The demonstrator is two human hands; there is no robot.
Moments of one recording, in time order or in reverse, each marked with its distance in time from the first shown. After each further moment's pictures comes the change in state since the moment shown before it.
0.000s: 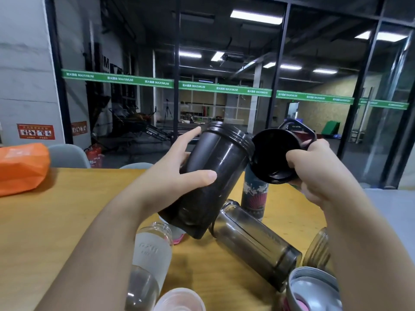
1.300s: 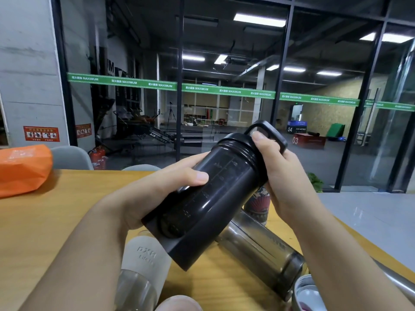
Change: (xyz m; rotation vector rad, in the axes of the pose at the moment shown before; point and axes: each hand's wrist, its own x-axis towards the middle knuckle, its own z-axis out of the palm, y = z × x) left_hand 0.023 -0.012 -0.005 0.107 -0.420 0.037; right_hand -0.025 0.016 0.039 0.265 -0.310 -0.254
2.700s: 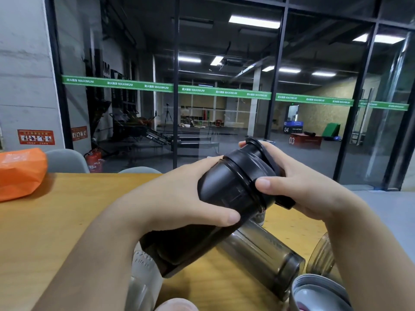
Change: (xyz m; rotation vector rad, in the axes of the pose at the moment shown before) left_hand -0.019 0.042 0.027 0.248 0.162 -0.079; right_hand 0.008 -0.005 -0.050 -0.166 -0.662 0.015
